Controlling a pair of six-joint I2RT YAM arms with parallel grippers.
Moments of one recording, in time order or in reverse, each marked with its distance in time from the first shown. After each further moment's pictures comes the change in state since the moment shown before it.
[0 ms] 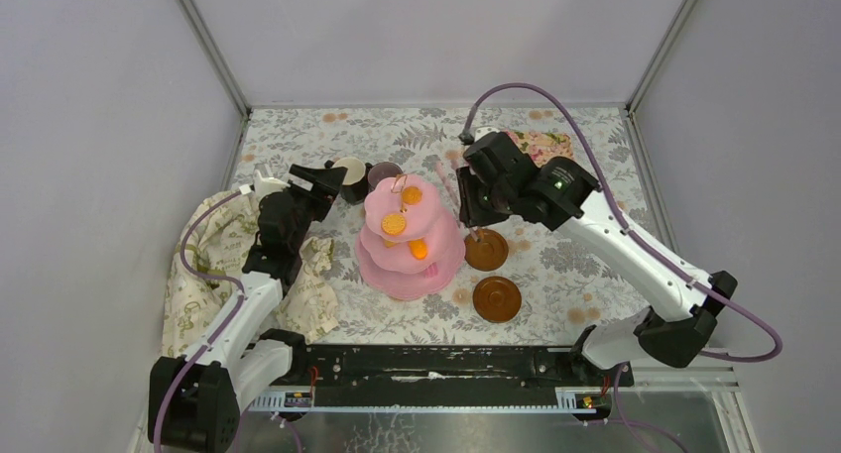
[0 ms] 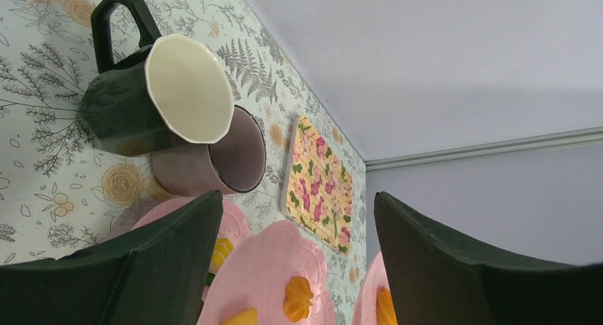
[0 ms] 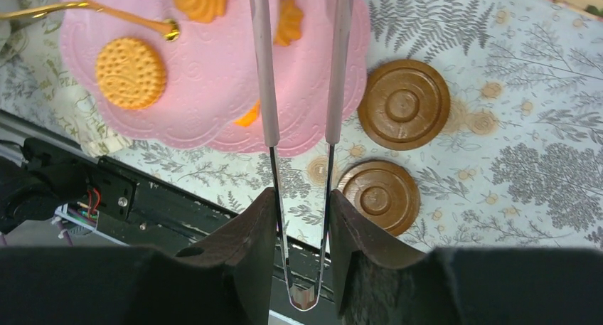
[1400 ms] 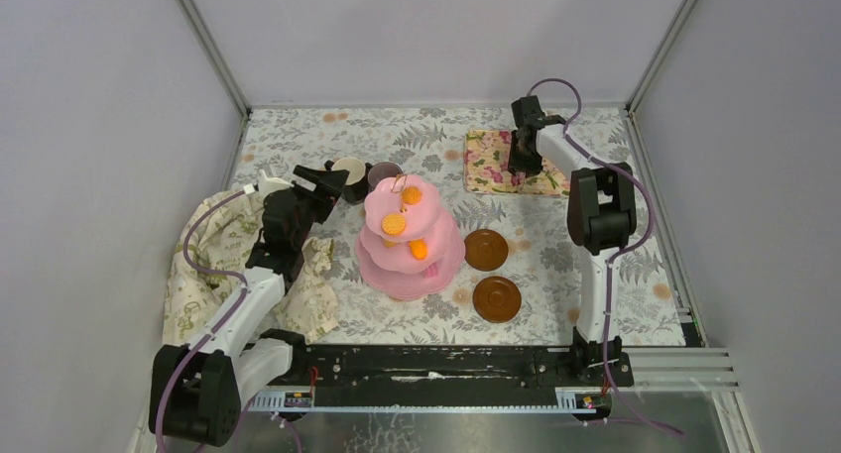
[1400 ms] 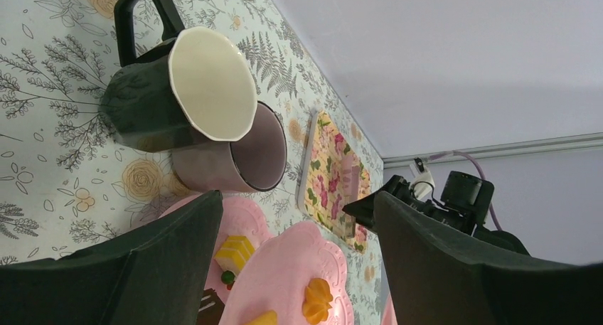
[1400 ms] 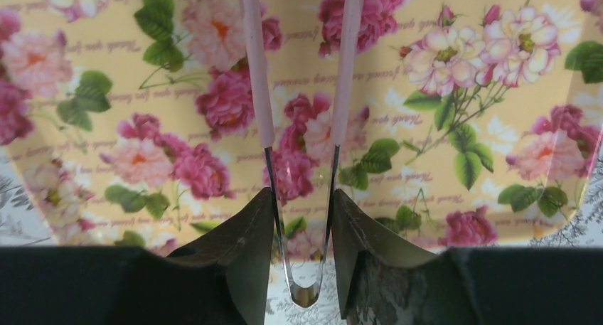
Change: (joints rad) left arm 0.000 0.051 0.001 -0.001 -0.005 0.018; right arm -0.669 0.754 0.109 0.415 -0.007 -0.171
